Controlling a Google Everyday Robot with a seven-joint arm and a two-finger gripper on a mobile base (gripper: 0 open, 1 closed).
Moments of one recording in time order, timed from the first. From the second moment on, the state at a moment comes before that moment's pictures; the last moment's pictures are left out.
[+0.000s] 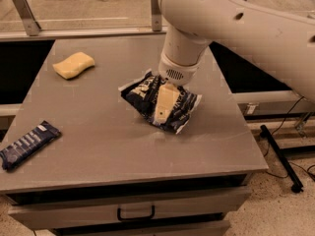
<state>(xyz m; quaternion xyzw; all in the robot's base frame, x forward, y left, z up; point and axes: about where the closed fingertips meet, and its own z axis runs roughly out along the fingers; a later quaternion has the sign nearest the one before) 0.555 -0.033 0.858 -0.59 0.79 -0.01 0.14</state>
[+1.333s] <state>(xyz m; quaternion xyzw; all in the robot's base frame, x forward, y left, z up) 0.552 -0.036 0.905 -0.62 0.76 0.02 0.18</state>
